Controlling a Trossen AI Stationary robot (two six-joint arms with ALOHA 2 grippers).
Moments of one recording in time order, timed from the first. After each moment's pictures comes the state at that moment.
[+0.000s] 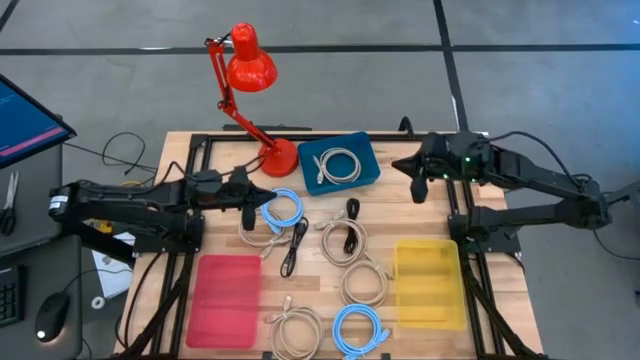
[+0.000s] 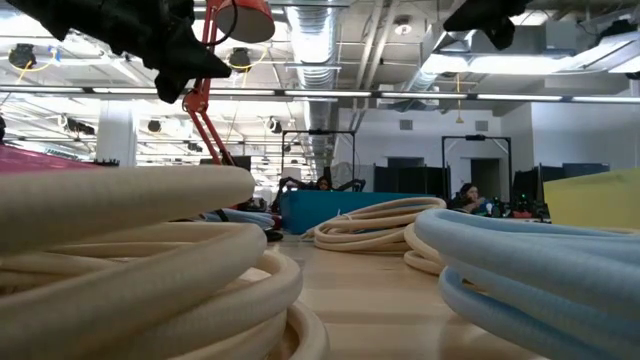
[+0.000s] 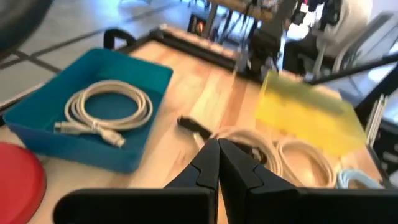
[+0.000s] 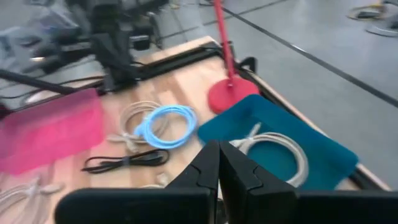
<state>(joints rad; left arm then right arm) 0.06 0.79 0.50 -0.02 -0.12 -0.27 -0.23 0.82 0.97 -0.54 0.08 0.19</state>
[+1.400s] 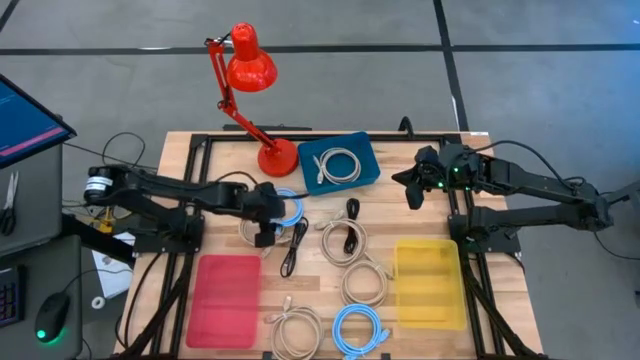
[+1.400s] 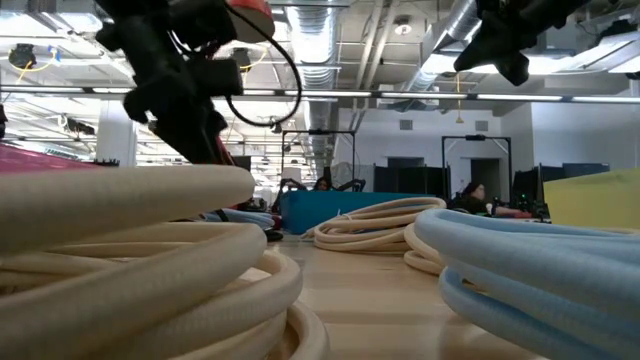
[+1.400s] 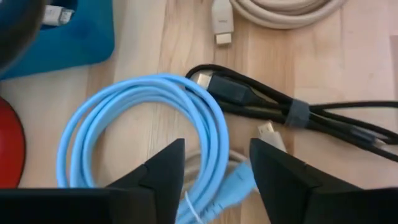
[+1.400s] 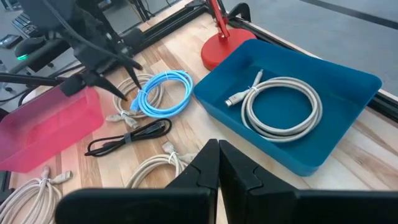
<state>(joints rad) 0.02 1.35 0.73 -0.39 -0.10 0.06 -0.23 0.79 0.81 -0.55 0.08 0.39</state>
